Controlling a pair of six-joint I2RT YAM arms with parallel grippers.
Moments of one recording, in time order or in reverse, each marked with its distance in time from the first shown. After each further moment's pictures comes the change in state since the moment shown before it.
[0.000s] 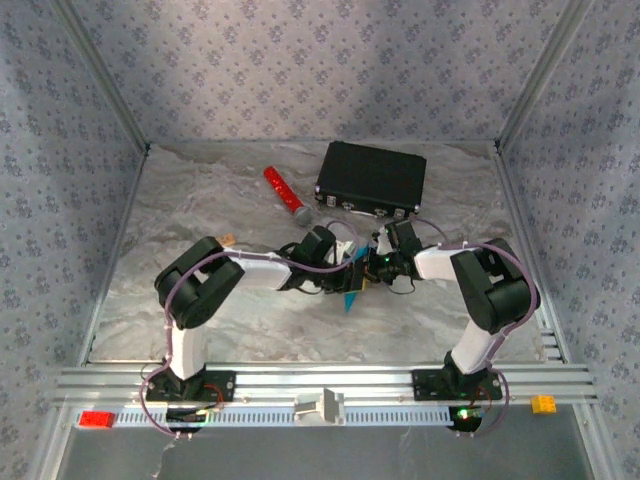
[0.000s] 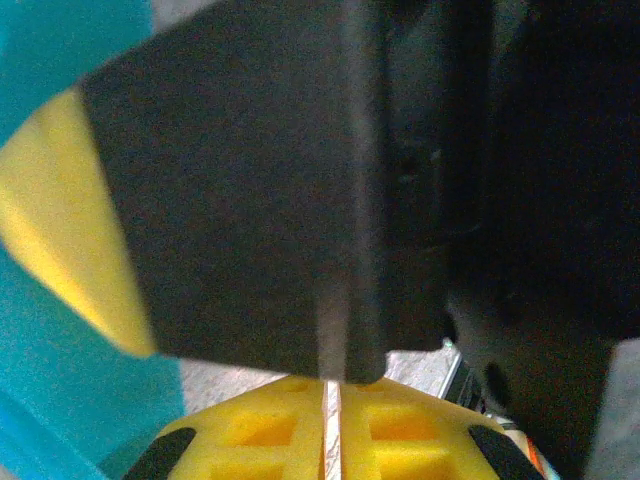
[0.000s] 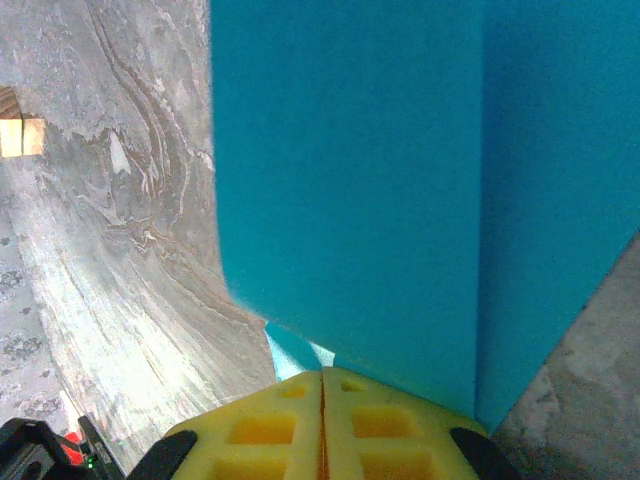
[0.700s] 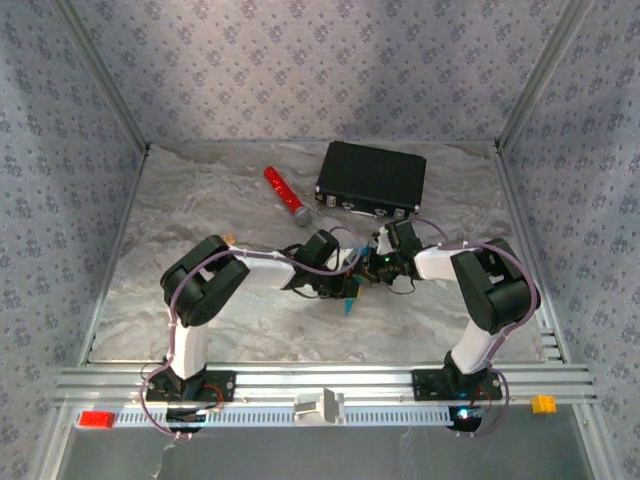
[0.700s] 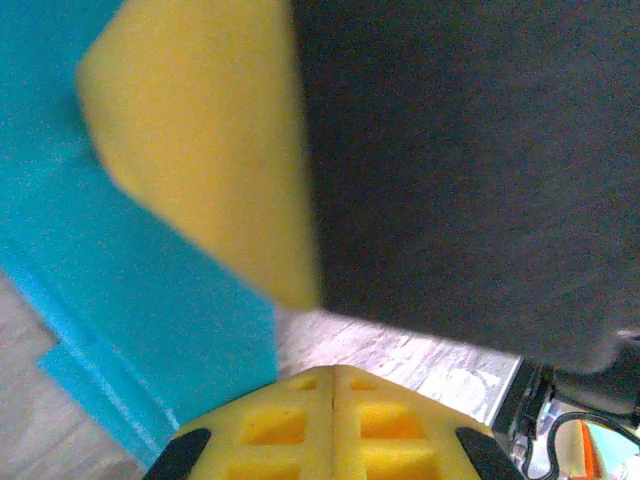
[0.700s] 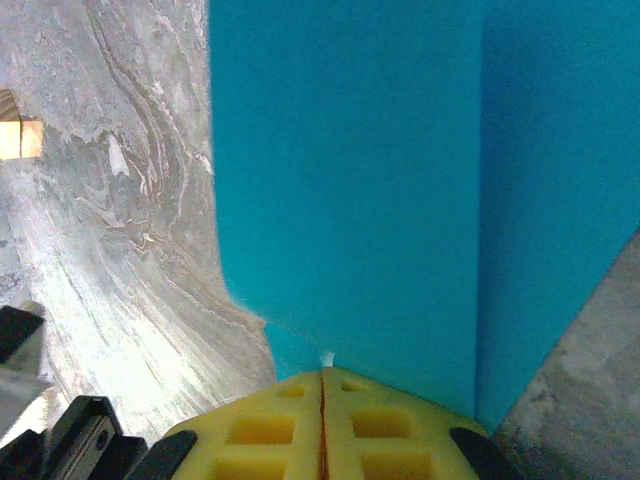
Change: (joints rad) left arm -0.008 0.034 0.016 -0.145 -0.034 0.098; right arm 0.000 -0.002 0.000 -0.002 0.006 0.000
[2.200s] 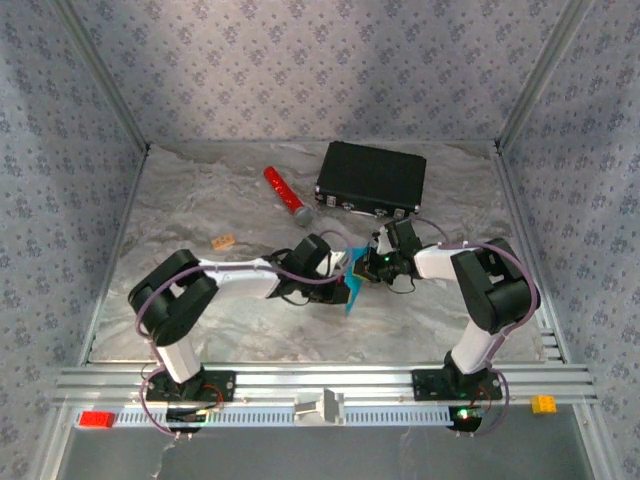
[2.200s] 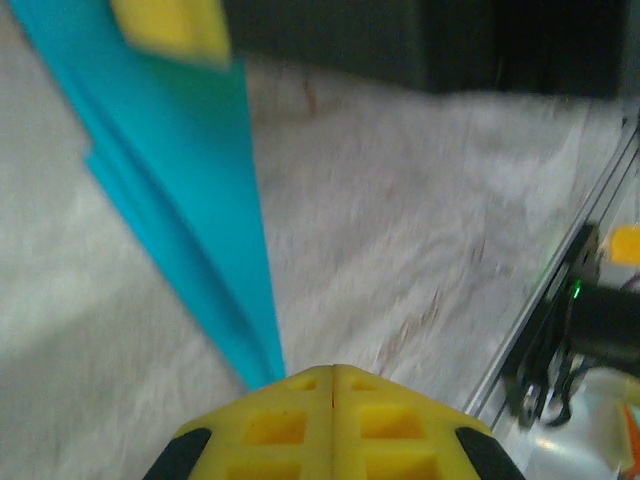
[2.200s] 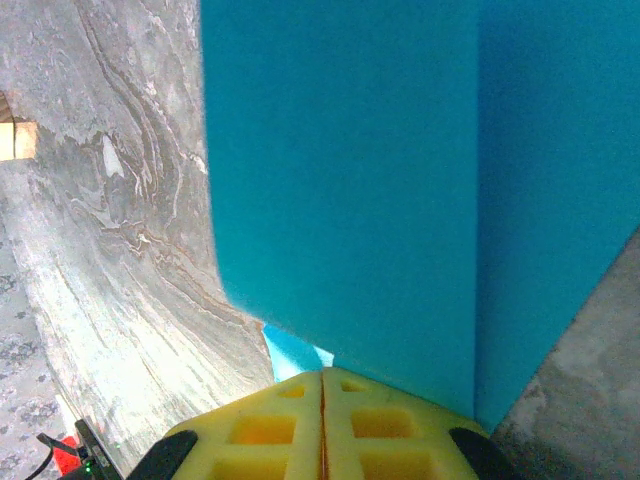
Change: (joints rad) left arm -0.024 -0.190 -0.082 -0.084 -0.092 0.052; right arm 0.000 0.000 0.011 -0.024 0.004 0.000
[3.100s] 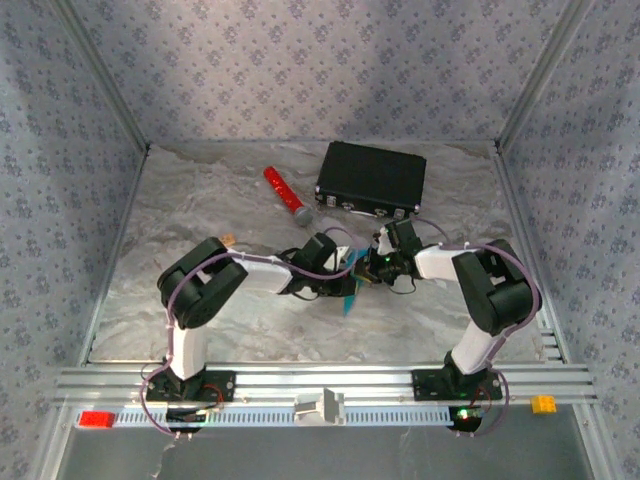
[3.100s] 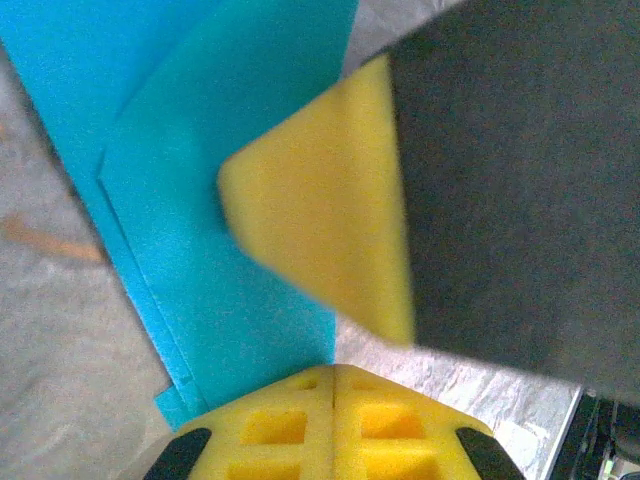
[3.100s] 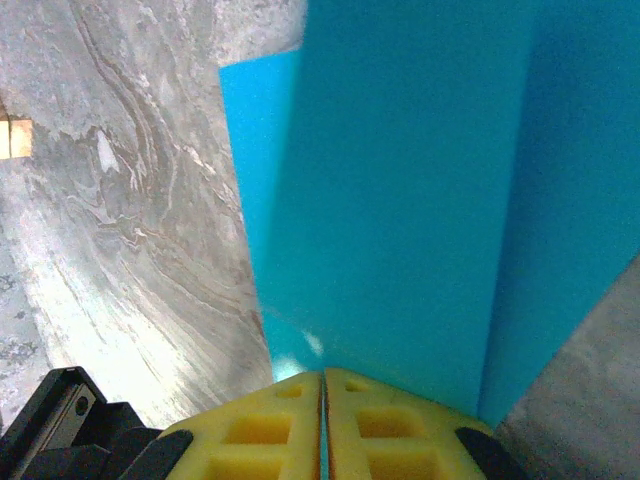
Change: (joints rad) left arm 0.014 0.163 0.020 0.171 -0.041 -0.039; right arm -0.002 -0.021 0.000 -0.032 0.005 0.006
